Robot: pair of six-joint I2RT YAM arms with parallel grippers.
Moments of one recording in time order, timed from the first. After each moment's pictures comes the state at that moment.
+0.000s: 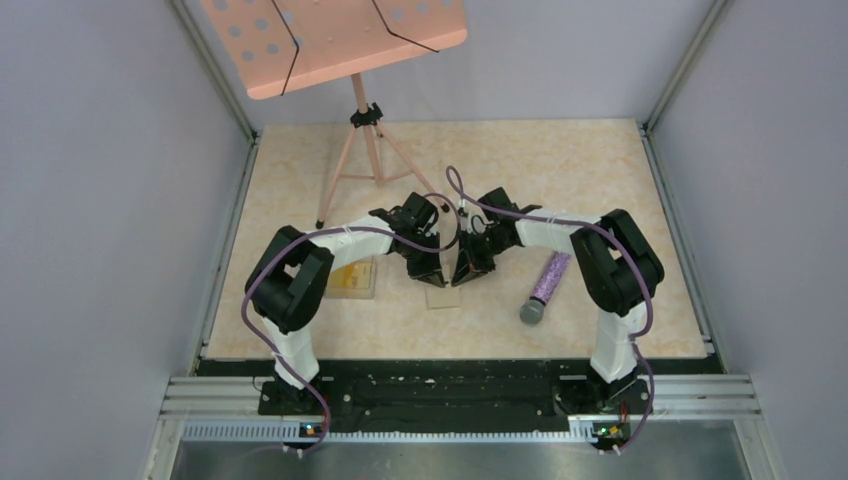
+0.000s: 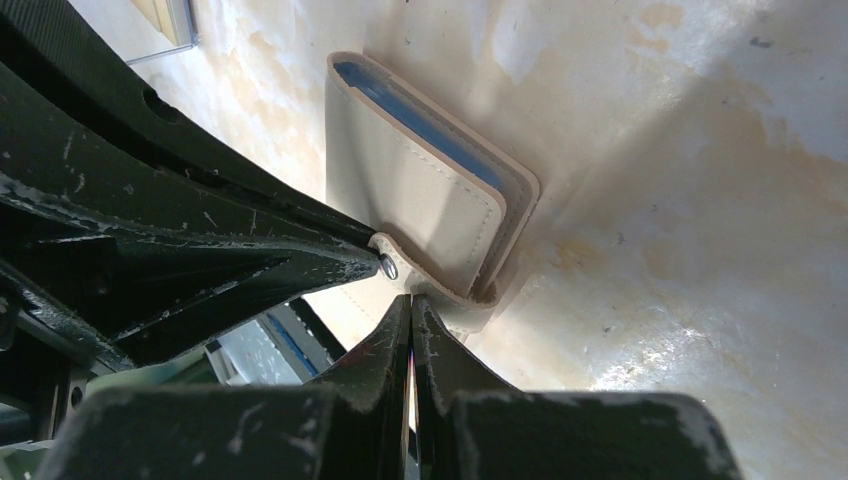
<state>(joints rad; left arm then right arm) -0.63 1.84 1.17 -0.49 0.35 -0.68 0.54 1.91 1.13 -0.38 -0.70 0.39</state>
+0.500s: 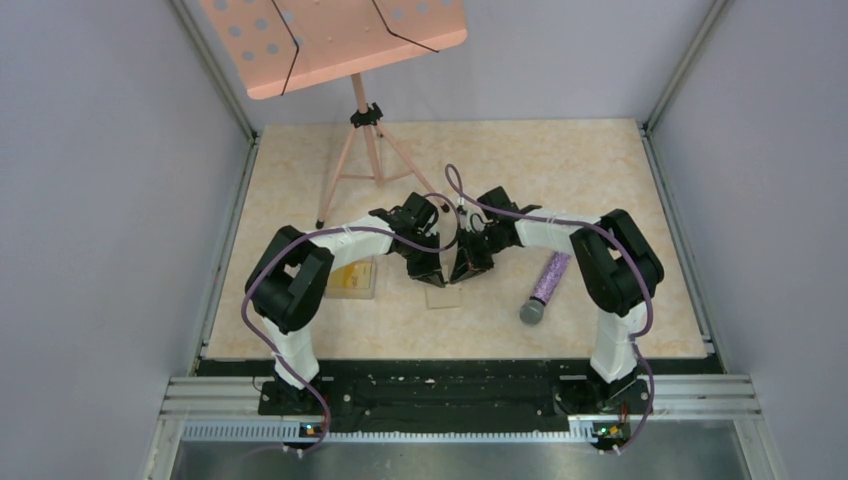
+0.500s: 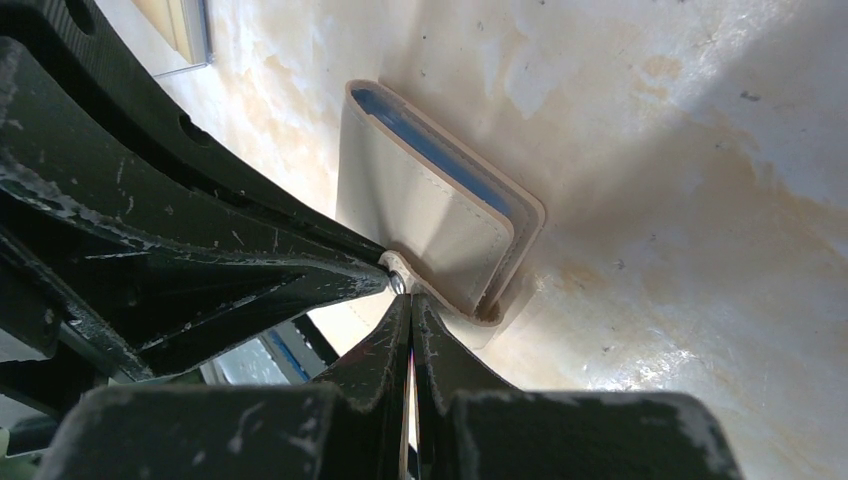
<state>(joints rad) -0.63 1.84 1.17 -0.49 0.35 -0.68 0.54 1.91 1.13 -0.35 -0.70 0.39</state>
